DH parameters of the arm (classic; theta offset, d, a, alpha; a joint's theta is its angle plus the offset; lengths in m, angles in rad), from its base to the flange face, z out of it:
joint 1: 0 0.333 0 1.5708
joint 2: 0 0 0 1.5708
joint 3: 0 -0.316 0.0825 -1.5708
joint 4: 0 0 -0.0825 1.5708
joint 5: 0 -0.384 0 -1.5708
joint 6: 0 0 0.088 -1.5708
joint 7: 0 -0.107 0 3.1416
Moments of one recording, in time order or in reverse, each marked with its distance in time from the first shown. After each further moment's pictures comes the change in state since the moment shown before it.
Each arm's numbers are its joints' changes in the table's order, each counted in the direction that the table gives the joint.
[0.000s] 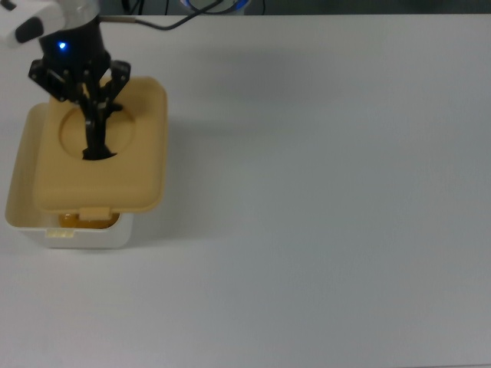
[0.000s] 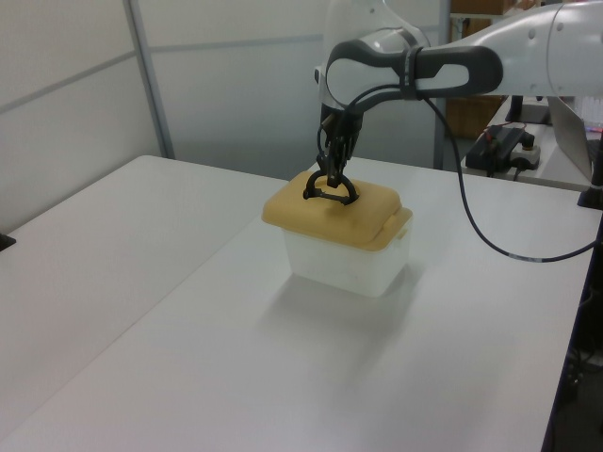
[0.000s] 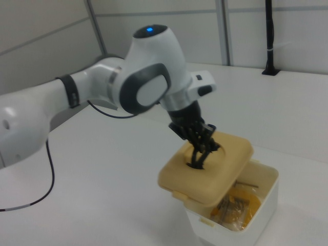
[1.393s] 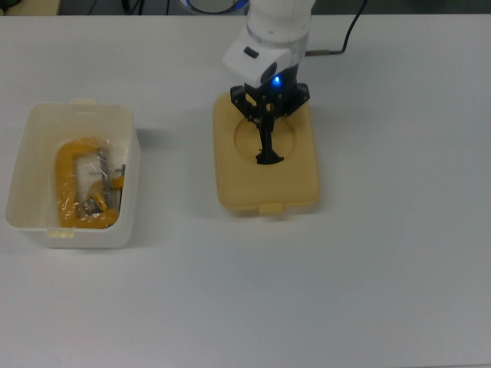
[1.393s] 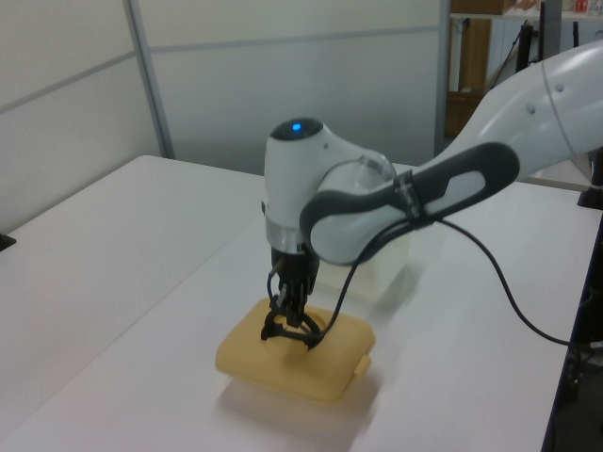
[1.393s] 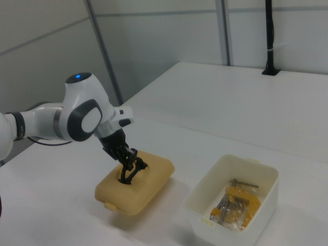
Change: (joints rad) arm 0.412 0.082 -0.004 -0.431 0.054 0.281 -0.391
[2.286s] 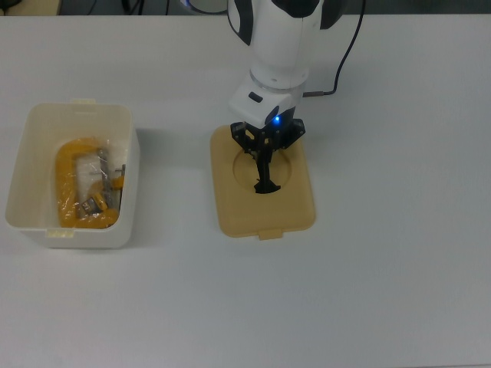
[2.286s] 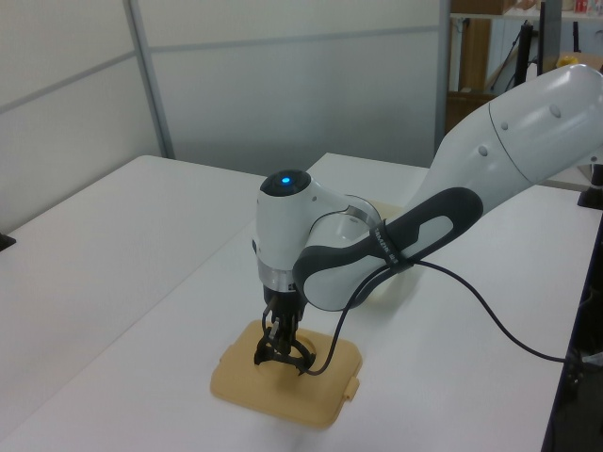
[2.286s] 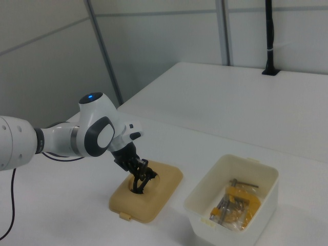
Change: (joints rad) arm 0.000 -0.124 0.004 0.002 0.064 0.137 -0.003
